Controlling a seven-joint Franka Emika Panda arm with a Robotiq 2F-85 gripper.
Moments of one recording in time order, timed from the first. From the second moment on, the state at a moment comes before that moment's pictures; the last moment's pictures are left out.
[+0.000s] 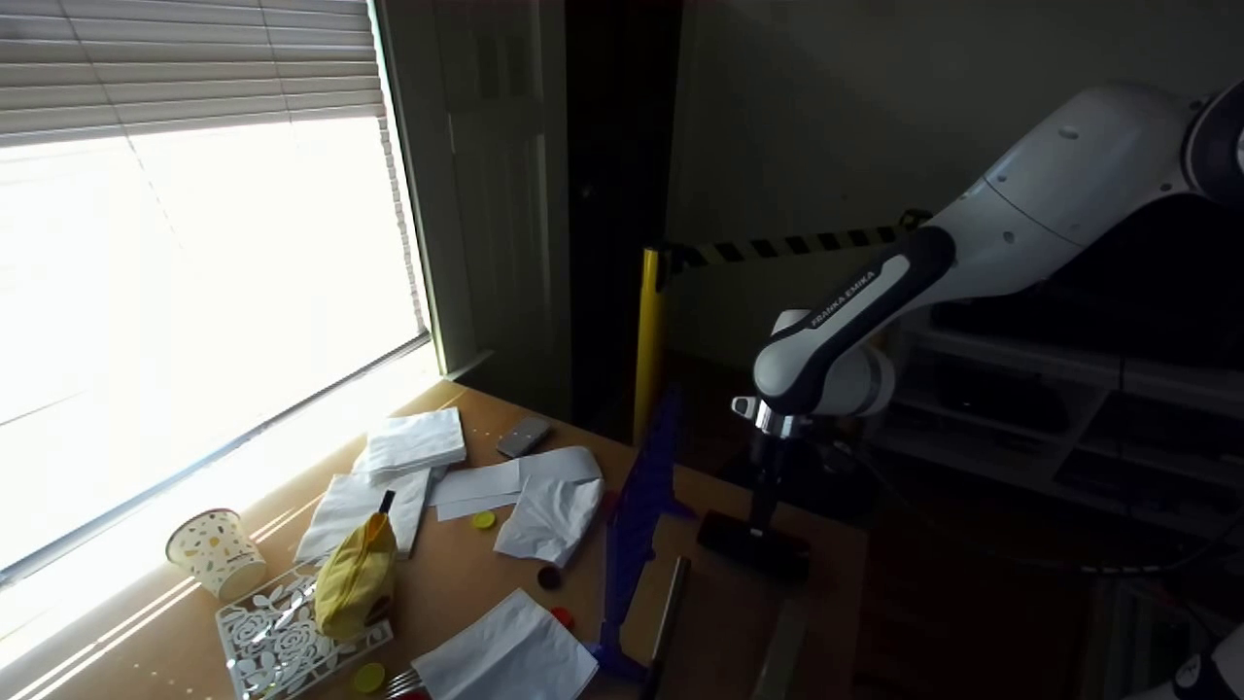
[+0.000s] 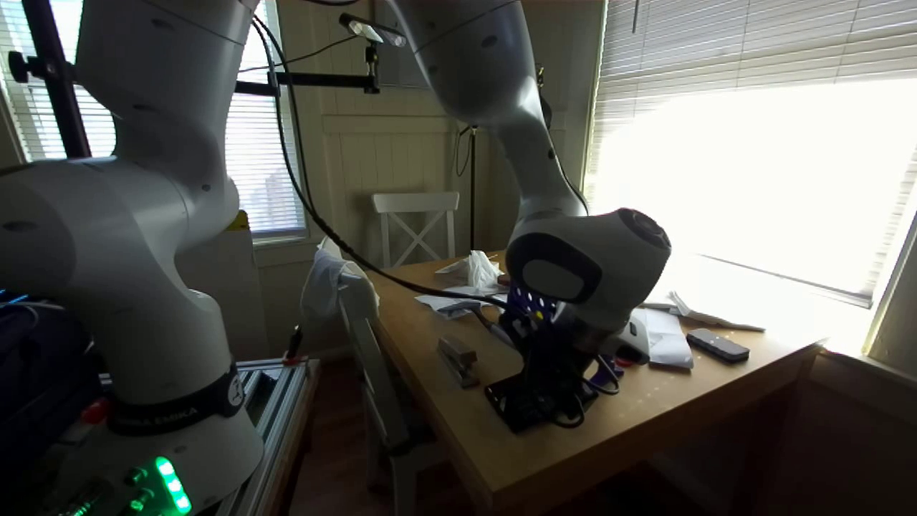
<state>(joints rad) -0.19 0.45 0.20 -2.25 0.47 2.48 -0.77</state>
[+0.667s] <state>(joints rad) -0.14 0.45 0.19 -2.25 0.42 2.51 -0.74</state>
